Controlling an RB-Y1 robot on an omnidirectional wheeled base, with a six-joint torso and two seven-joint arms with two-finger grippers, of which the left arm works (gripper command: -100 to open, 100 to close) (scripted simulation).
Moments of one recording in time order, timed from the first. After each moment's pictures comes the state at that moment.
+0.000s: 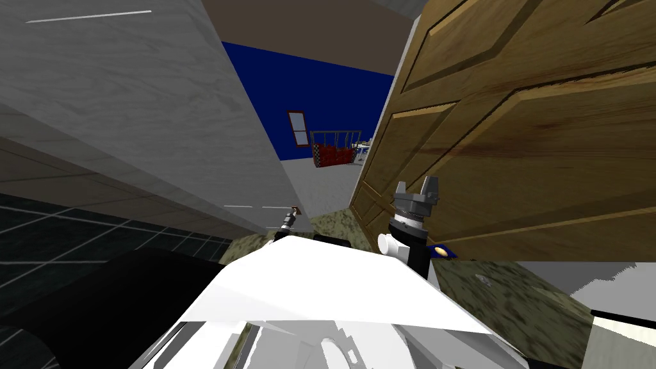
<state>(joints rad) 0.24 0.32 0.03 -0.88 0.03 -0.91 0.30</state>
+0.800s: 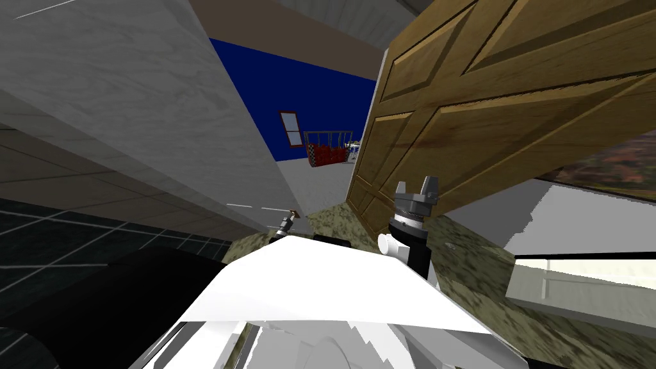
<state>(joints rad) 0.31 0.37 -0.01 -0.86 0.00 -1.01 0.36</state>
